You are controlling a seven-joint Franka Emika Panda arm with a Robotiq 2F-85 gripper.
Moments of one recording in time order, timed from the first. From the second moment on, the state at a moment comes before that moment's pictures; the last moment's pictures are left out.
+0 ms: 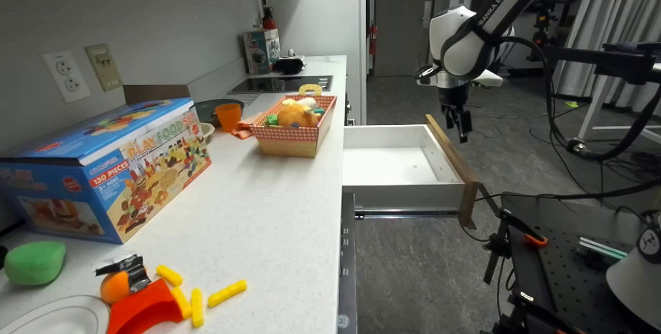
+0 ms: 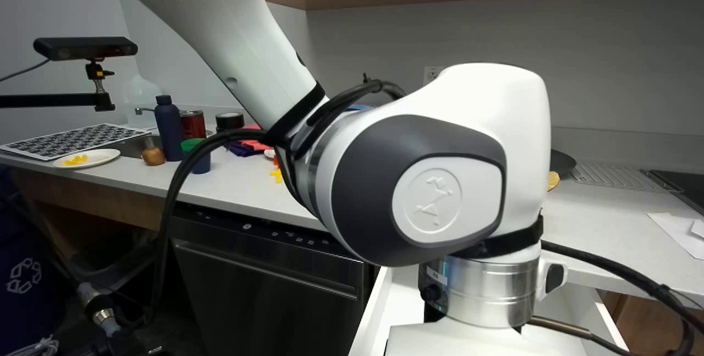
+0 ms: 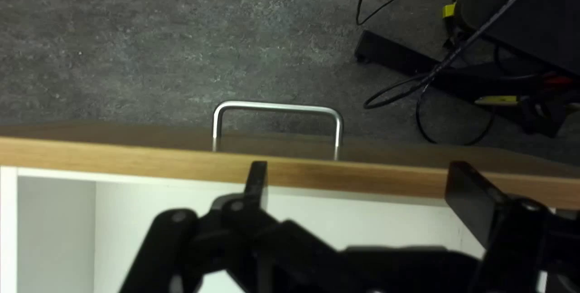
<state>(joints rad) -0.40 0.15 -0.33 -2.38 -0.32 2.45 -0.89</state>
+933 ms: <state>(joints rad) -0.46 0.37 -0.26 -2.30 -0.12 2.55 -0.98</state>
